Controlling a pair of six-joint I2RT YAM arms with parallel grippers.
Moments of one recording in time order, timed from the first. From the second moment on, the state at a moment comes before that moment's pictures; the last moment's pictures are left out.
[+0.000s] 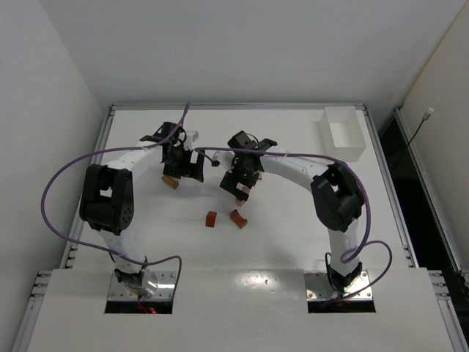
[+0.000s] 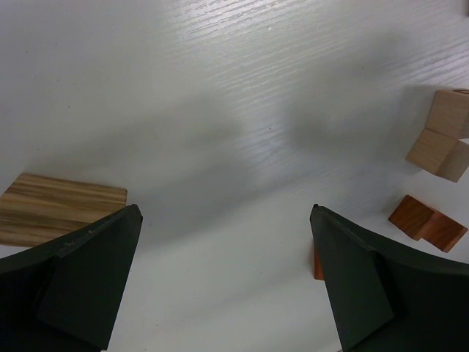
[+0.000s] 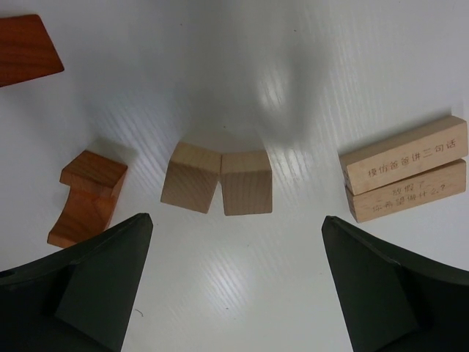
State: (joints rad) left arm -0.19 1.78 1.25 -0.60 0.27 -0.03; right arm 0.69 2.00 1.50 -0.70 -0.12 -0.47
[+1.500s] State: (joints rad) left arm -0.19 1.81 1.26 -0.60 0.30 -0.03; right arm 0.70 2.10 1.52 -0.71 -0.14 -0.37
